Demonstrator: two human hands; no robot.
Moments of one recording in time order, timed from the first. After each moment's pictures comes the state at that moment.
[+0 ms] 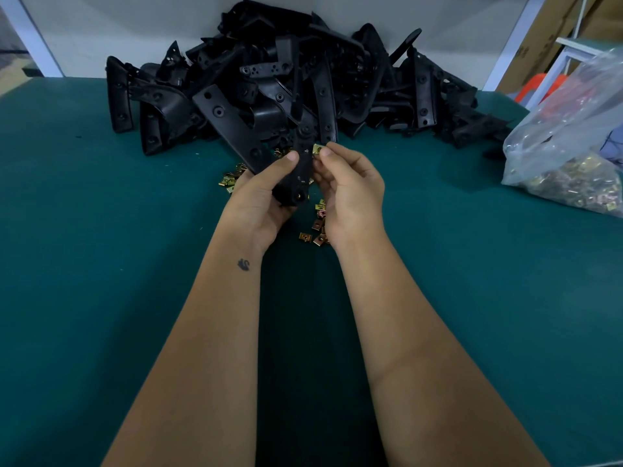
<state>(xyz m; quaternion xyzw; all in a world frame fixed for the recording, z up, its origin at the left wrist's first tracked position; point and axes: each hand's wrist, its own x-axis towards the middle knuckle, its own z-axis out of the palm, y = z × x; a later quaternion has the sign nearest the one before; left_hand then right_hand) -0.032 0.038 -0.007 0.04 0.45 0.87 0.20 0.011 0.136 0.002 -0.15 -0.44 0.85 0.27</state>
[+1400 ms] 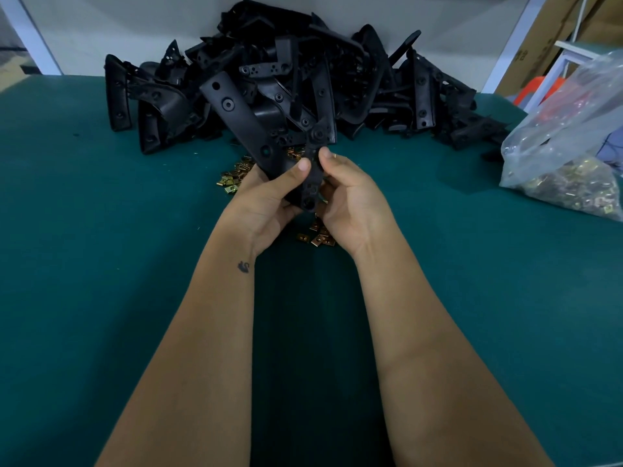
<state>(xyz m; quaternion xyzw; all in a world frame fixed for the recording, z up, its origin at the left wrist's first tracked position) -0.024 0.036 -0.005 0.13 0.48 0.84 0.22 0.019 0.155 0.001 -0.09 -0.48 0.87 0.08</state>
